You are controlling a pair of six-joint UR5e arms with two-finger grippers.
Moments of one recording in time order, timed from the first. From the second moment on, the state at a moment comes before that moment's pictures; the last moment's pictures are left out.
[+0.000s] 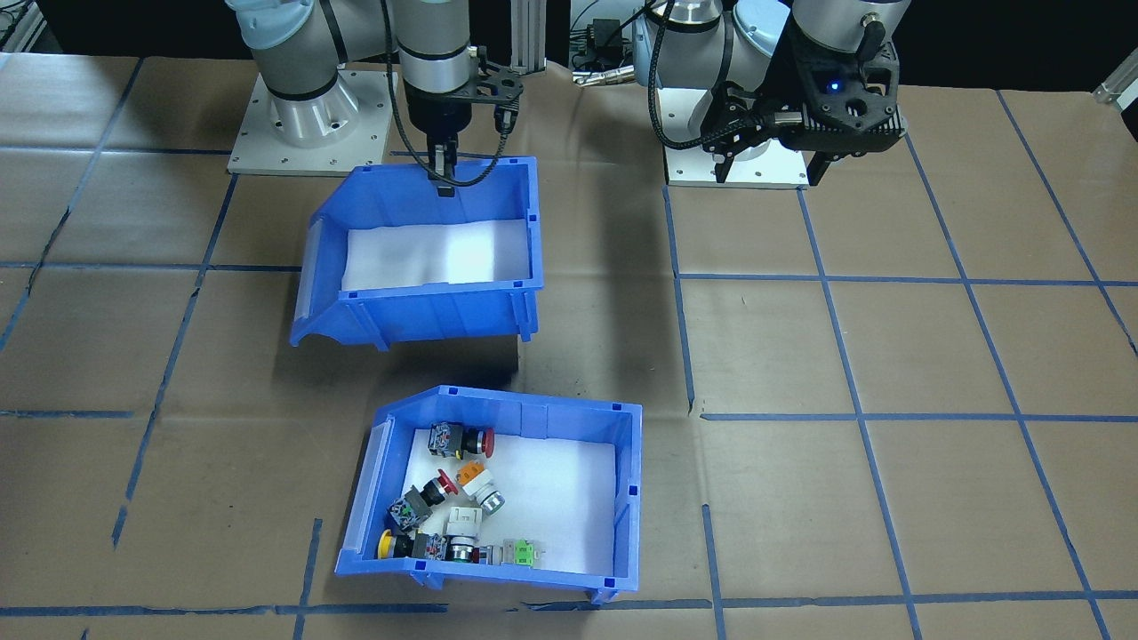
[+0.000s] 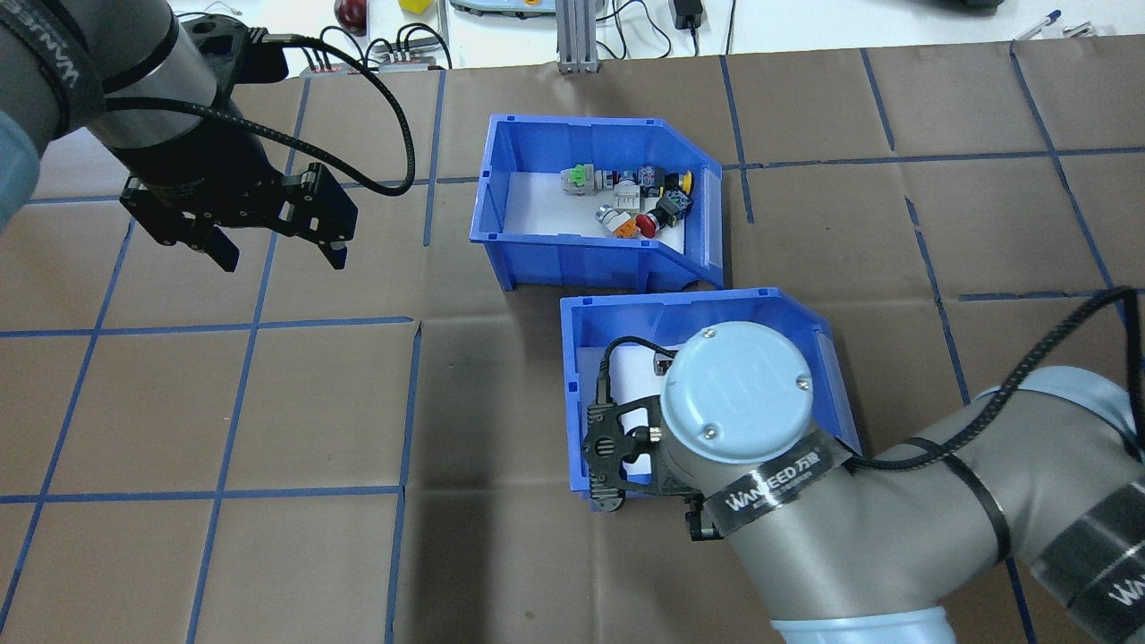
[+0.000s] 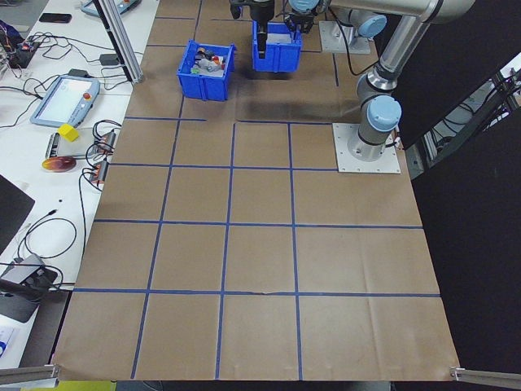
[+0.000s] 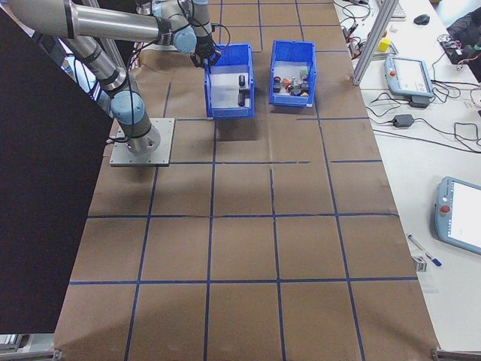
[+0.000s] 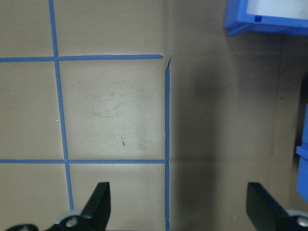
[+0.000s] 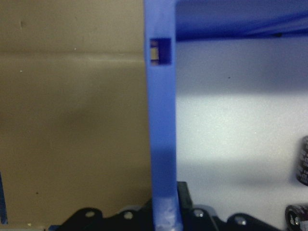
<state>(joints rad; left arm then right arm) -1.58 -1.47 -1.60 -1.68 1.59 0.01 2.04 -1.75 2.17 -2.00 -1.63 -1.11</state>
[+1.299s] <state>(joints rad) -1.59 -1.43 -1.65 -1.64 1.61 -0.06 2.13 -1.61 2.16 -2.12 -1.64 -1.01</state>
